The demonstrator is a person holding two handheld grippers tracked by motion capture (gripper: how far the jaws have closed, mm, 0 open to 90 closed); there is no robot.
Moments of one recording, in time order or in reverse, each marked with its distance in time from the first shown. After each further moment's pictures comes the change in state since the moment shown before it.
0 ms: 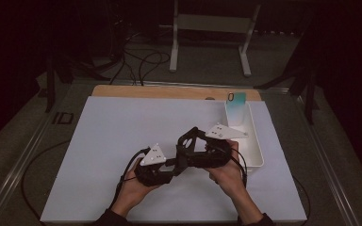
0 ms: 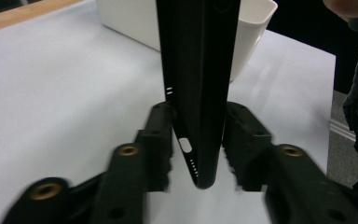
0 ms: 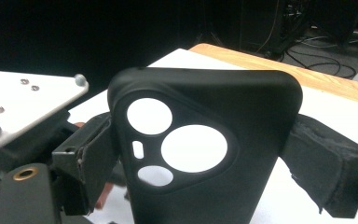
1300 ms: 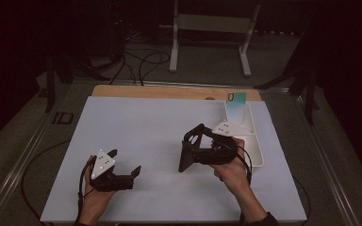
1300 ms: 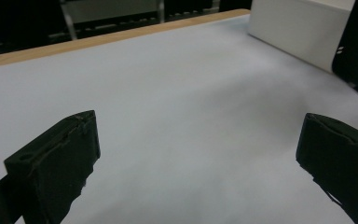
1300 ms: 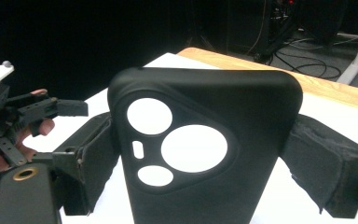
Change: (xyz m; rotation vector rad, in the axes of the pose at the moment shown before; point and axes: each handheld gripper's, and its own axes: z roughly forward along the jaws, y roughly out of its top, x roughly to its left) left arm 0.036 -0.075 -0.083 -0.144 0.452 -0.129; right arm -0.012 0.003 -0.008 -0.016 -0.035 0.009
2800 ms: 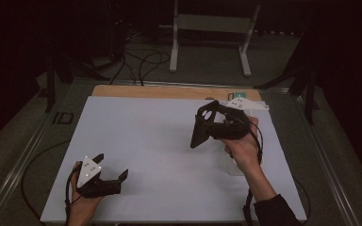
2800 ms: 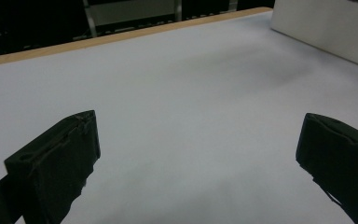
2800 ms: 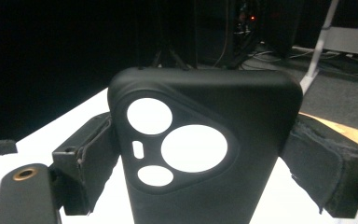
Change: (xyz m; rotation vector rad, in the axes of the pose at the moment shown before) left arm 0.016 -0.018 -0.020 -0.010 0.061 0.000; right arm -0.045 0.048 -0.005 -0.031 -0.124 -0.005
